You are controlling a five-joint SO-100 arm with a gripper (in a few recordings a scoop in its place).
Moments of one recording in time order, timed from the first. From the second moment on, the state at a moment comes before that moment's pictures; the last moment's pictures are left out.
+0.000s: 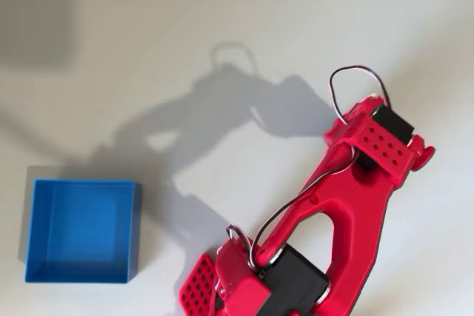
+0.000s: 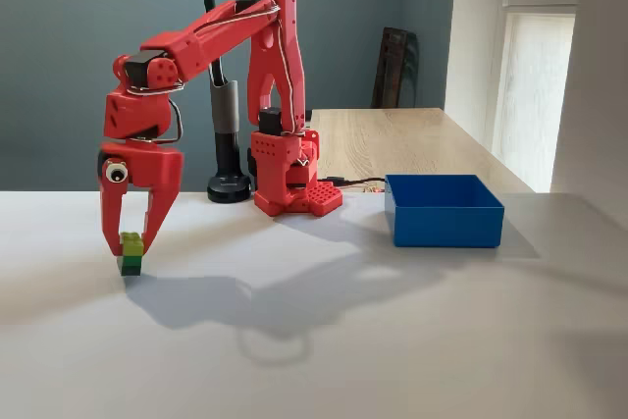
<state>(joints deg) 42.4 93.2 108.0 50.0 24.6</state>
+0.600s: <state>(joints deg) 25.1 93.2 92.8 66.8 19.3</state>
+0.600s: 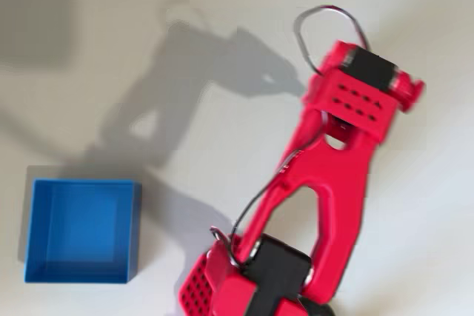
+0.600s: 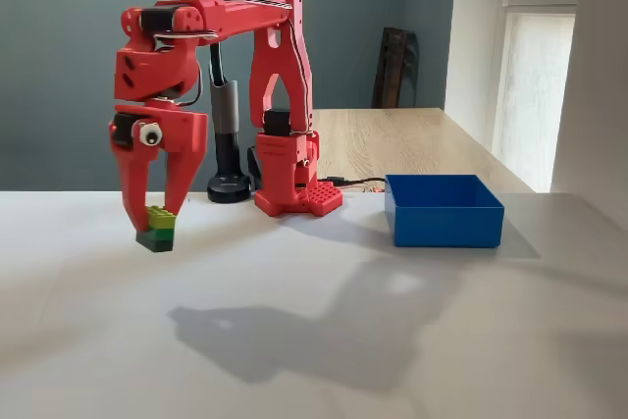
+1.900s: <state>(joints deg) -49.4 93.1 80.4 85.2 11.4</state>
